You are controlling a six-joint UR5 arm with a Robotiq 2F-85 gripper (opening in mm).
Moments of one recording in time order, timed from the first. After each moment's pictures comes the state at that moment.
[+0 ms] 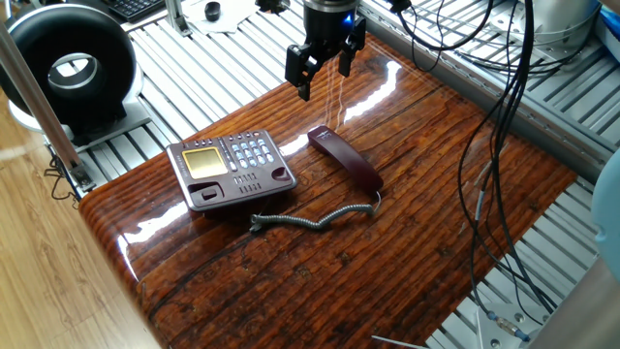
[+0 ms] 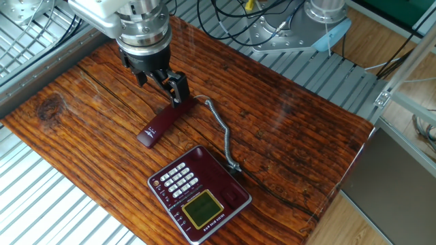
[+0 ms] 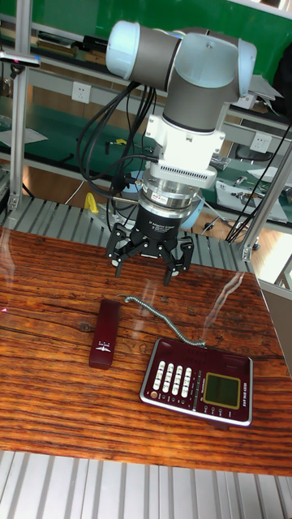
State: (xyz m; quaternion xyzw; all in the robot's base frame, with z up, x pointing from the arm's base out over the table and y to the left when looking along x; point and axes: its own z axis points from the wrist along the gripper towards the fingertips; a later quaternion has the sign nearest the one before) arm 0.544 0.002 0.190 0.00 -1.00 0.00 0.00
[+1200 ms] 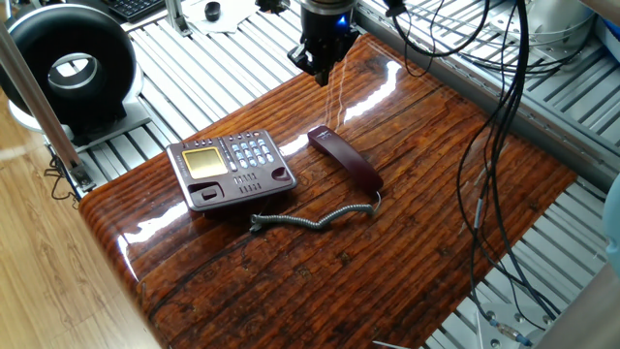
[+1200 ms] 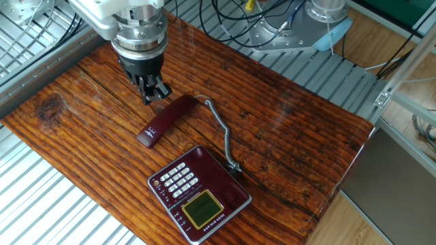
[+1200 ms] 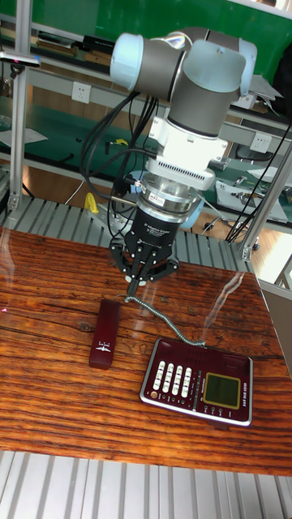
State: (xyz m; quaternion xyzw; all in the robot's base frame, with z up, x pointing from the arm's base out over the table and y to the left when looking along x) arm 0.567 -0.011 0.186 -0.05 -1.00 0.03 -0.04
